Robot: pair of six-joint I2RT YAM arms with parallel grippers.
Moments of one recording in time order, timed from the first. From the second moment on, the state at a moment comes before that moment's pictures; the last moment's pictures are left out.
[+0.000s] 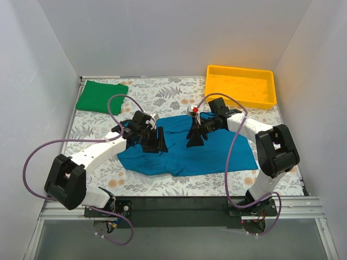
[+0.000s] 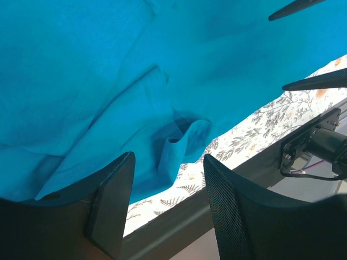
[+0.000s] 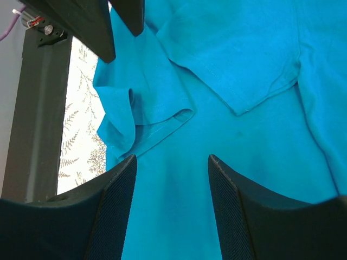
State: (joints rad) left arm -0.56 1.38 0.91 -0.51 0.31 -0.56; right arm 0.43 1.72 1.09 -0.41 -1.09 -0.59
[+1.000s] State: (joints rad) left arm -0.83 1.45 0.94 -0.55 0.37 -0.65; right arm 0.43 1.72 1.09 -0.41 -1.06 -0.58
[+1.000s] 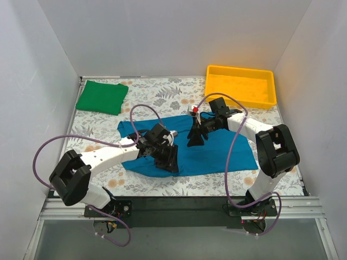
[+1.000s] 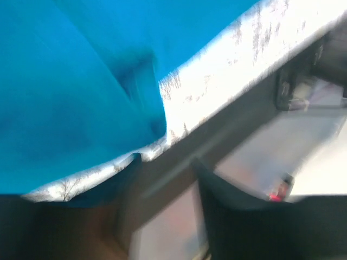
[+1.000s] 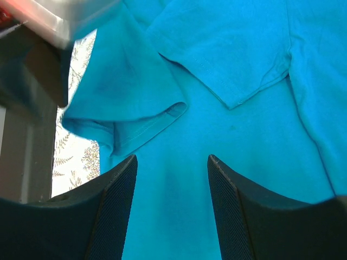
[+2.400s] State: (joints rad) left arm -0.88 1.73 1.19 -0.66 0.07 -0.12; right arm 0.36 1.72 1.09 -0.45 -1.05 -0.62
